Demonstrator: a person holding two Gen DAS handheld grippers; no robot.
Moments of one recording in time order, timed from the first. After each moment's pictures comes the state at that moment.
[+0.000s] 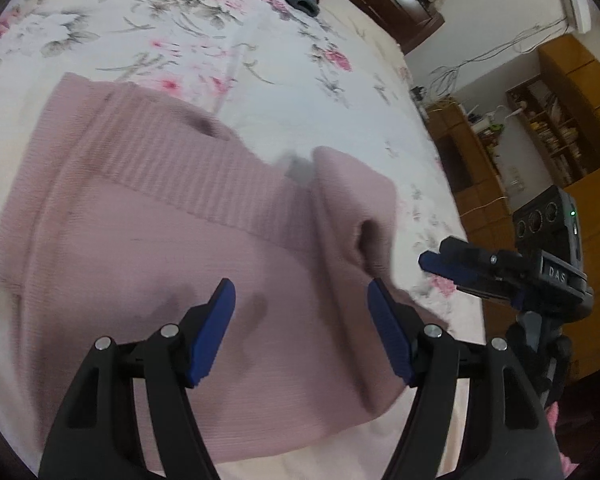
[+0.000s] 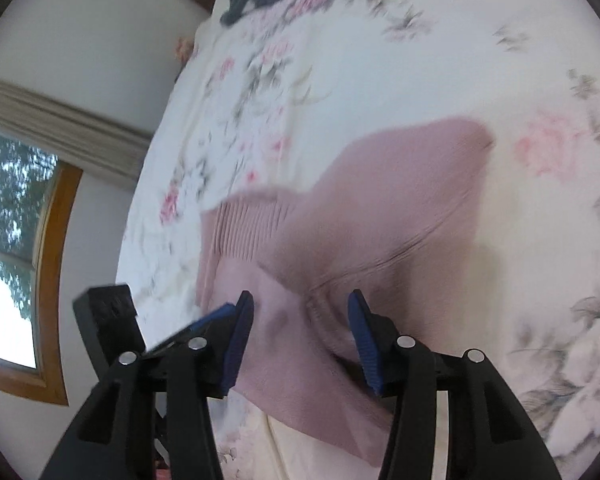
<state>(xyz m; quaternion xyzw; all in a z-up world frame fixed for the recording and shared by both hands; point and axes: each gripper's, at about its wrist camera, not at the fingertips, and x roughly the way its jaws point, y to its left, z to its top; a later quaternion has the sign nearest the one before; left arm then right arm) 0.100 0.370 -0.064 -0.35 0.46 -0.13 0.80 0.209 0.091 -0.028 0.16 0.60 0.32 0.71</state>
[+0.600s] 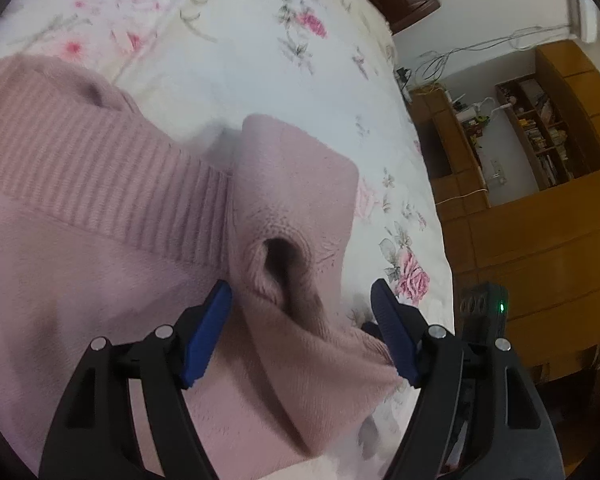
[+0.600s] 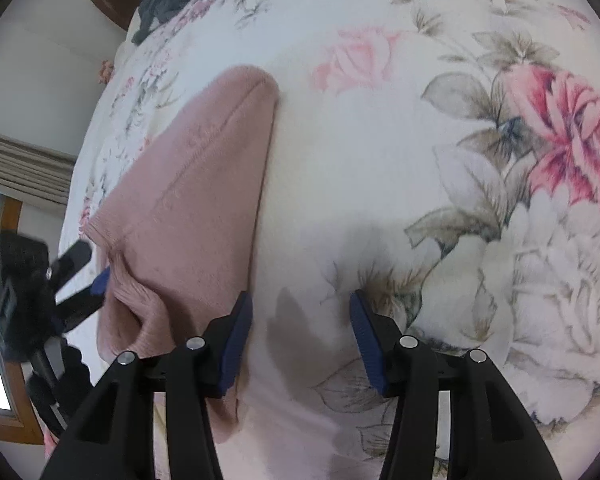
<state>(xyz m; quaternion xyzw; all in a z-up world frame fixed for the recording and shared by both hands) 0.168 0.308 -0.091 -0.38 0.50 -0.17 0.75 0.192 -0.012 -0.107 0.14 0.63 0.20 0.73</state>
